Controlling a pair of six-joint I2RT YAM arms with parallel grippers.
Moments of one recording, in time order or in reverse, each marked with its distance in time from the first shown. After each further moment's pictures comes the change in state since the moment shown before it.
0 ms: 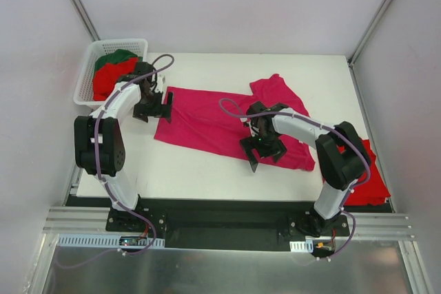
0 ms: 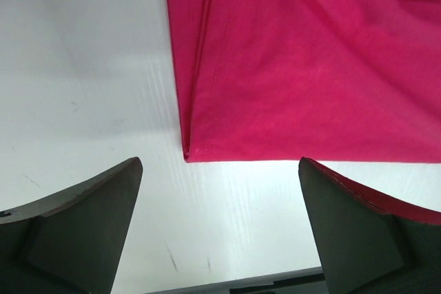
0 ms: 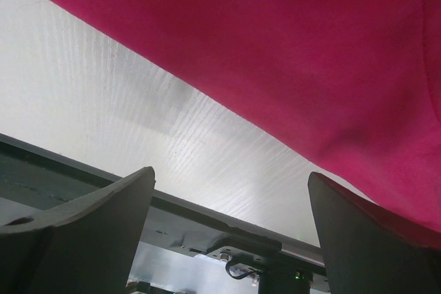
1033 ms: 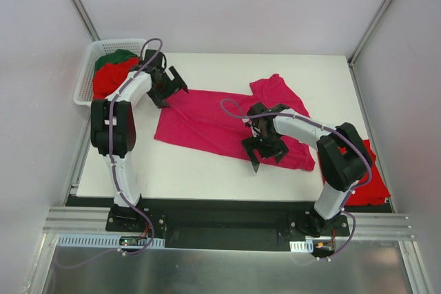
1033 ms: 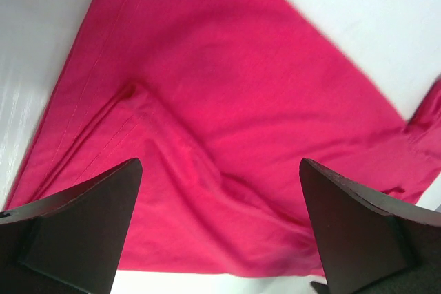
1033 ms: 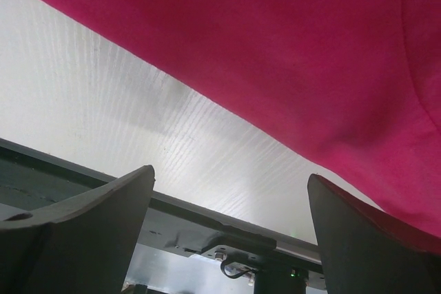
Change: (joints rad) left arm -0.035 0.270 0.259 0.195 0.068 -0.731; right arm 0.000 -0.012 -0.017 -0.002 0.031 0.013
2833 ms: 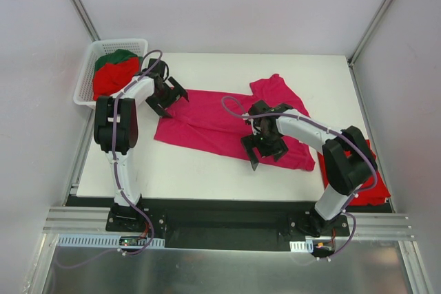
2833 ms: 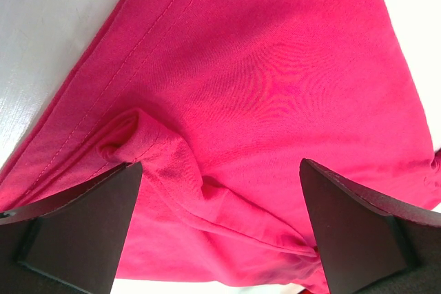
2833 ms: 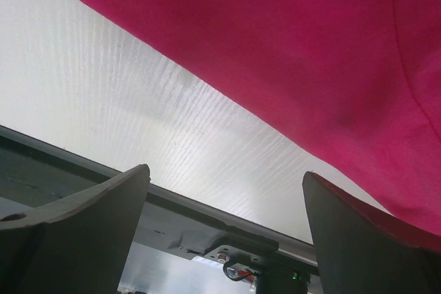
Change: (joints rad) left arm 0.000 0.038 -0.094 0.000 -0.006 -0.125; right arm 0.000 -0.048 -0.002 0.014 -0.022 0.008
